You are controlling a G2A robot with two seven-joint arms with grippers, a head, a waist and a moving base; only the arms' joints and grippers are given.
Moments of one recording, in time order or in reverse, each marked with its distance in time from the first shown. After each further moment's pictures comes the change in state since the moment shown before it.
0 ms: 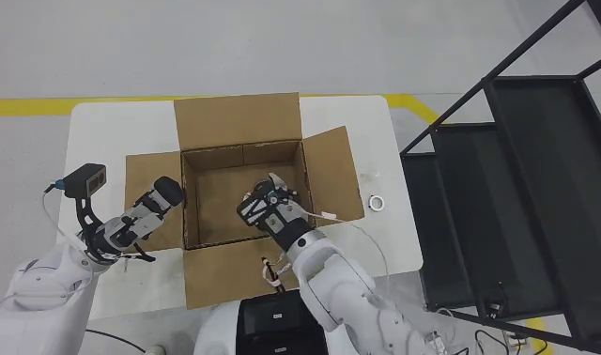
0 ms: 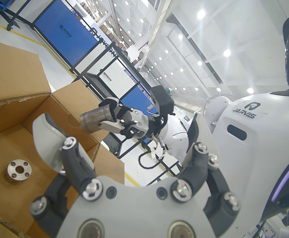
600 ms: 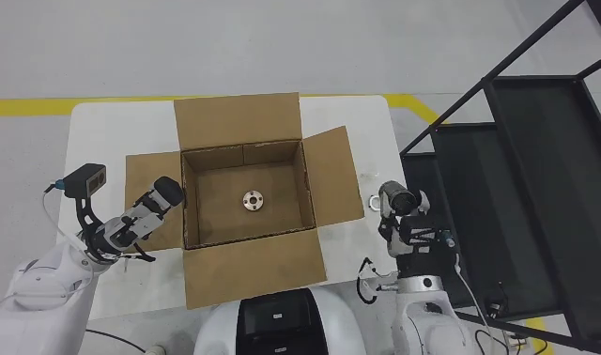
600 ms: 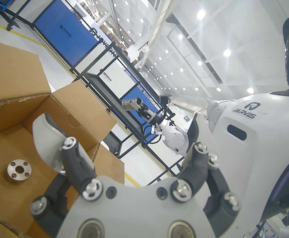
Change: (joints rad) left arm 0.000 0.000 0.000 0.000 0.000 0.000 0.000; right arm -0.660 0.085 0.466 -0.317 0.177 0.189 -0.650
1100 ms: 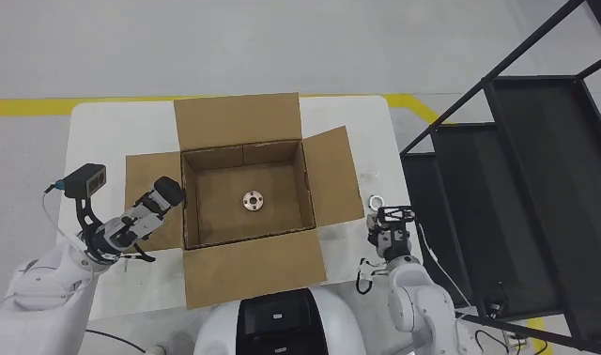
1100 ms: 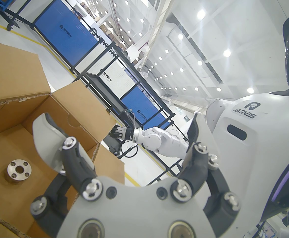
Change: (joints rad) left arm 0.000 0.000 0.000 0.000 0.000 0.000 0.000; right arm 0.114 0.004 0.109 0.285 0.159 0.000 0.318
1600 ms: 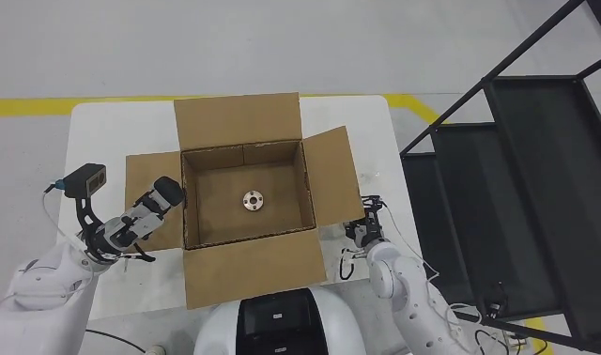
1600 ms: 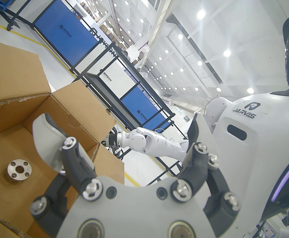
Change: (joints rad) left arm 0.000 0.000 0.000 0.000 0.000 0.000 0.000; right arm 0.325 -0.016 -0.088 0.407 0.144 -0.130 0.153
